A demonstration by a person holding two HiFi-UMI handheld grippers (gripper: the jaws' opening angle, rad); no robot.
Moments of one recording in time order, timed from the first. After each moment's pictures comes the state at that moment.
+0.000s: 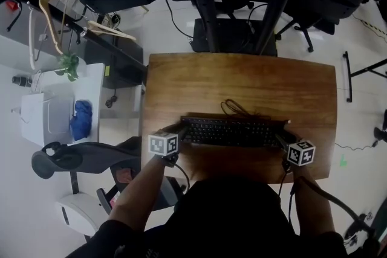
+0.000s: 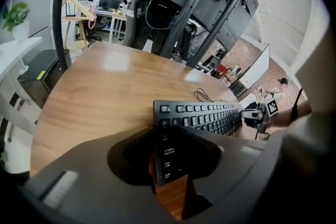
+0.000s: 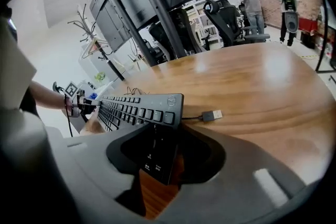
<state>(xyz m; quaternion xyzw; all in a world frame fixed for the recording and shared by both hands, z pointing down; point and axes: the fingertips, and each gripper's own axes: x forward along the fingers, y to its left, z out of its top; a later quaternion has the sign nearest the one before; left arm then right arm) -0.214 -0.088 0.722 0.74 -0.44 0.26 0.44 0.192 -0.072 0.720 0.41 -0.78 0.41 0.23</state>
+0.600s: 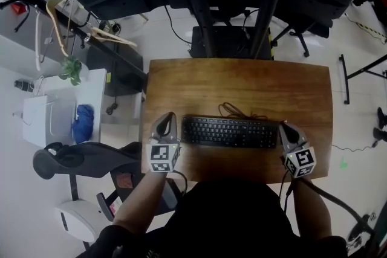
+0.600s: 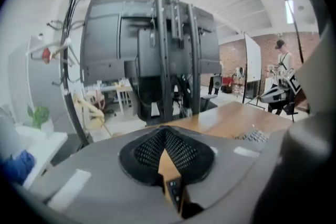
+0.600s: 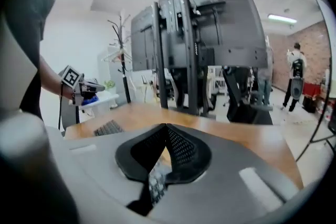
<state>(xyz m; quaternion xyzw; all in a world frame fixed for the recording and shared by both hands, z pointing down) -0.214 -0.140 0.551 0.79 -0.58 0.19 0.09 0.164 -0.103 0.576 0.47 -0.85 0.14 0.18</state>
